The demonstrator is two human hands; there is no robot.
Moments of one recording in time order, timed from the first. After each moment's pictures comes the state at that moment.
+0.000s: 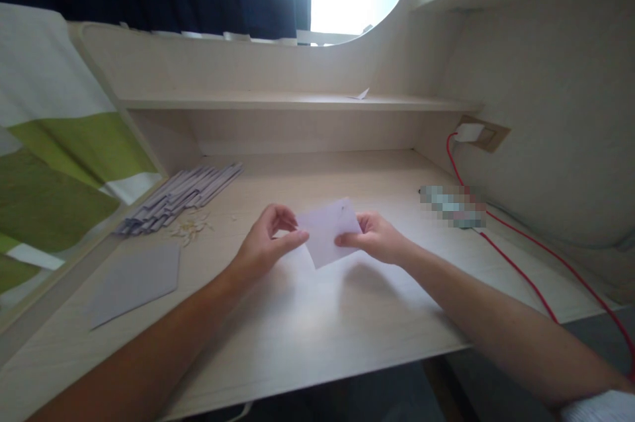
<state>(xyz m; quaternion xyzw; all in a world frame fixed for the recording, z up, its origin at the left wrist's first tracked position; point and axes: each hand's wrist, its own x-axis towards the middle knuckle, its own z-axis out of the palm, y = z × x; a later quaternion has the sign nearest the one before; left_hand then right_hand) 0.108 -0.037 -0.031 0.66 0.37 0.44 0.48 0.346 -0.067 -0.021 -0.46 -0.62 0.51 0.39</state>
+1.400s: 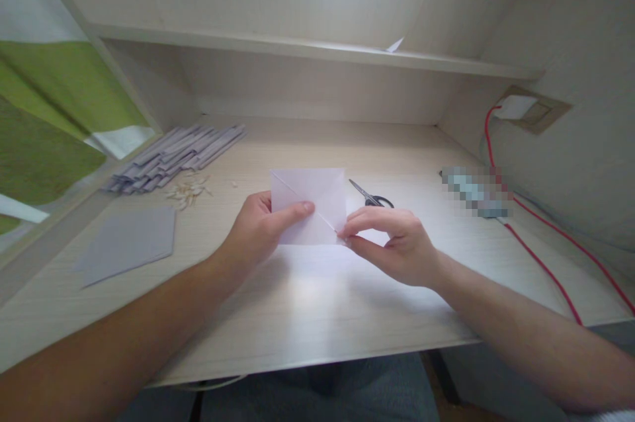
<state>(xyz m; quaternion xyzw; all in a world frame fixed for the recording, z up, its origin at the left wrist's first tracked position) 0.107 -0.054 -0.025 0.54 0.40 0.43 0.61 0.335 -0.099 -0.020 -0.30 -0.81 0.21 0.46</state>
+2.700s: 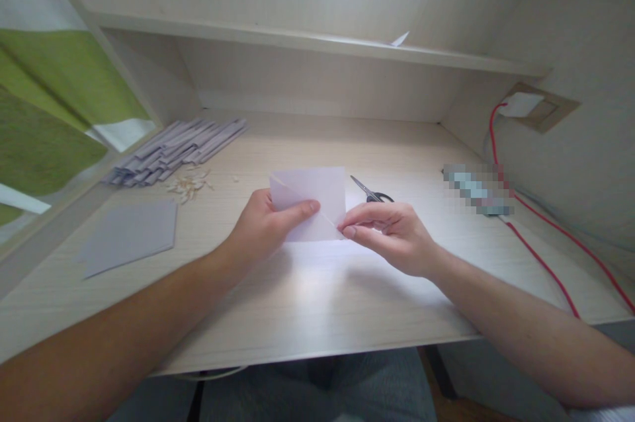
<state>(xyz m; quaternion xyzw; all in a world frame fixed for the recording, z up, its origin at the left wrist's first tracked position) 0.111 -0.059 -0.017 0.57 0.43 0.41 0.57 0.338 -0.098 -0.024 -0.38 -0.72 0.38 0.43</state>
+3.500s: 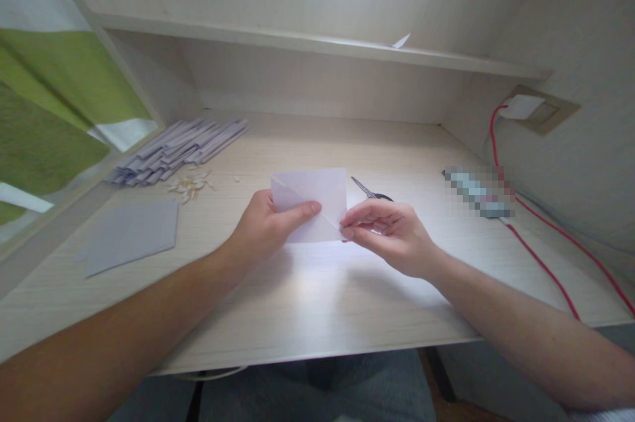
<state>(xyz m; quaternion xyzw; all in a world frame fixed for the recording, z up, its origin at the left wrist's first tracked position) 0.112 -0.061 -0.016 0.57 0.42 0.41 0.57 0.334 -0.098 -0.027 -0.38 -0.68 0.42 0.46</state>
